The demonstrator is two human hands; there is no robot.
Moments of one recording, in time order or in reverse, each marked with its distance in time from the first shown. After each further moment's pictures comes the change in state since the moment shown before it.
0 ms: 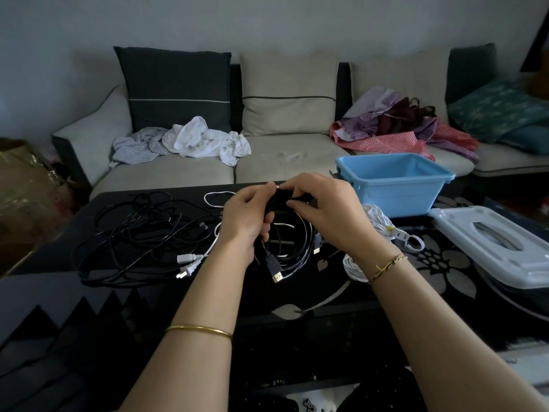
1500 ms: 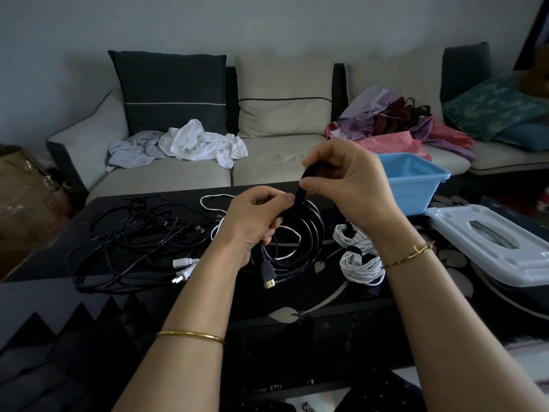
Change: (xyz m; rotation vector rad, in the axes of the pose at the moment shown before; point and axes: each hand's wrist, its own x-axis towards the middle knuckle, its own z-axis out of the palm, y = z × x) left_hand -0.008 0.006 0.002 0.082 -0.255 0.098; right_hand 0.010 -0.009 -0.039 0.560 0.113 0.219
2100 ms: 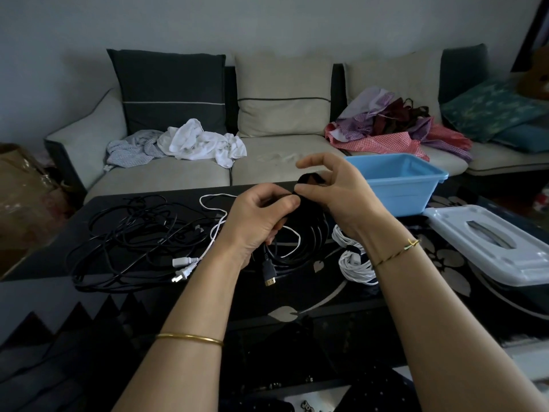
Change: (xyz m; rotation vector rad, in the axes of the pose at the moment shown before) left_hand -0.004 0.000 0.001 0.044 -0.042 0.146; right_hand 0.000 0.012 0.011 0.152 -0.016 0.305
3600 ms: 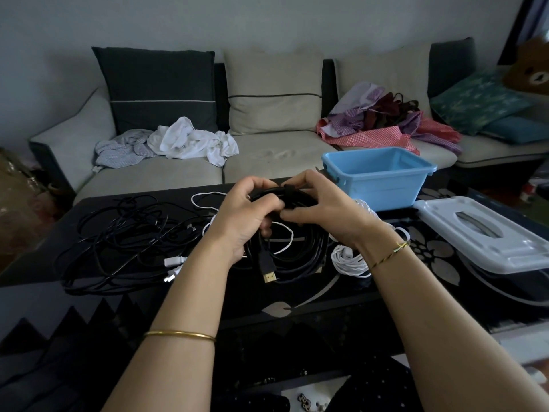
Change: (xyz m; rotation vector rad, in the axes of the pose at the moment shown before) left_hand 0.007 -0.002 0.003 -0.069 0.056 -0.155; right_hand -0.012 0.015 -0.007 -0.098 -0.228 0.064
